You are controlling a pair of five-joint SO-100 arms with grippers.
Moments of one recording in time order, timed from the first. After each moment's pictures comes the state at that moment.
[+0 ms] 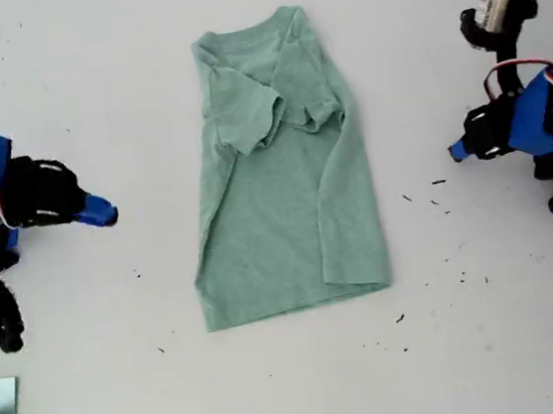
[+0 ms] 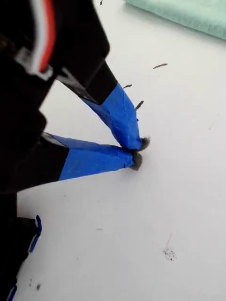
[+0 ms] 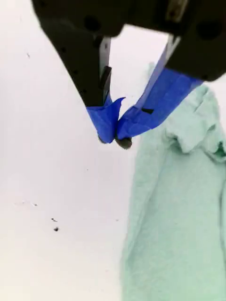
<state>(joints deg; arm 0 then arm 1) -2.3 139.7 125.2 81.0 0.8 25.5 167.1 159.5 73.1 -33.4</state>
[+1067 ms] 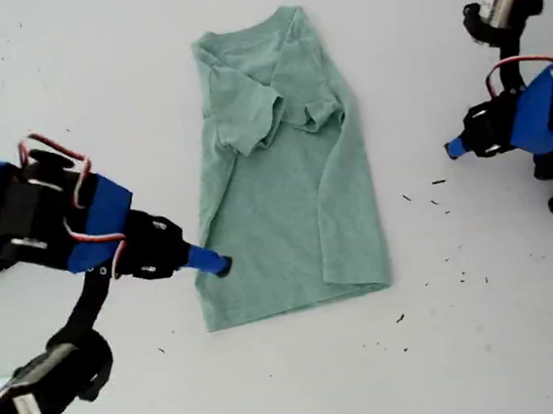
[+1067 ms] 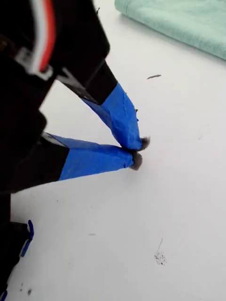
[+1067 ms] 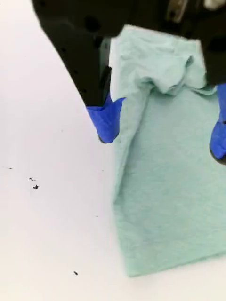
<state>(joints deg) 5.5 98.3 92.3 84.1 1.4 25.5 170.2 159.5 73.2 -32.9</state>
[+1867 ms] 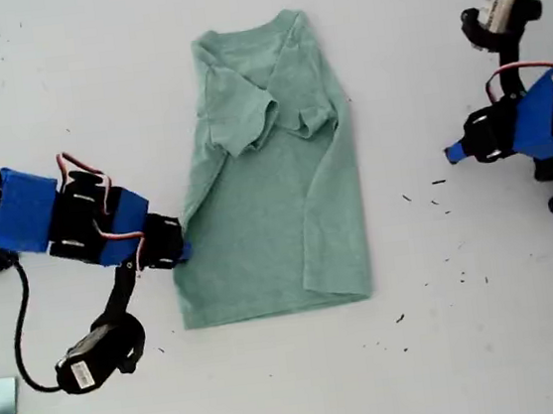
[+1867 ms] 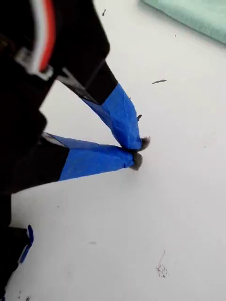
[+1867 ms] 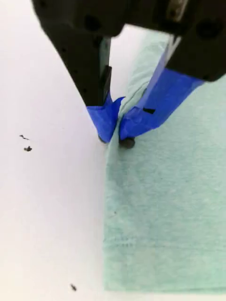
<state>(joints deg) 3.2 99.9 122.0 51.0 -2.8 22.9 172.2 160.1 73.9 -31.6</state>
